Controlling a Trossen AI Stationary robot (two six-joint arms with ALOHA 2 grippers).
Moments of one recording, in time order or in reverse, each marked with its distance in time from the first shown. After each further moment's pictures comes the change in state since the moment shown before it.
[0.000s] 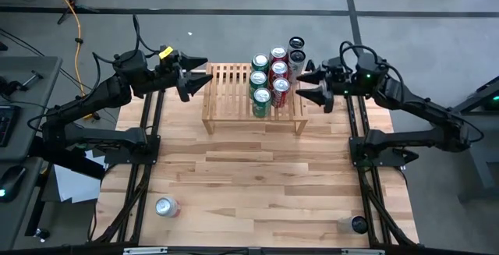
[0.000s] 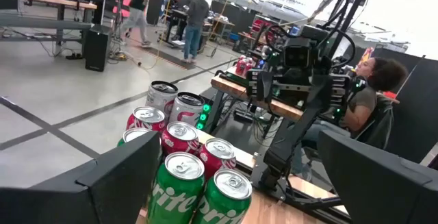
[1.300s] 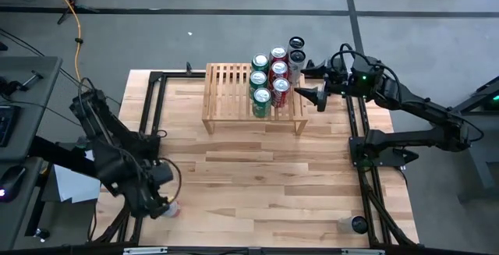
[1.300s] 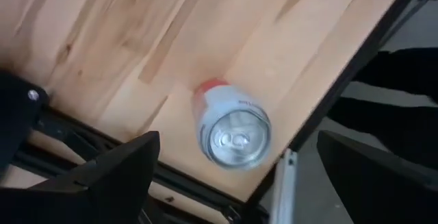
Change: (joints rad) left arm -1.333 0.409 0.186 -1.148 -0.150 -1.229; right arm 0.012 0.000 0.000 -0.100 0.221 -0.172
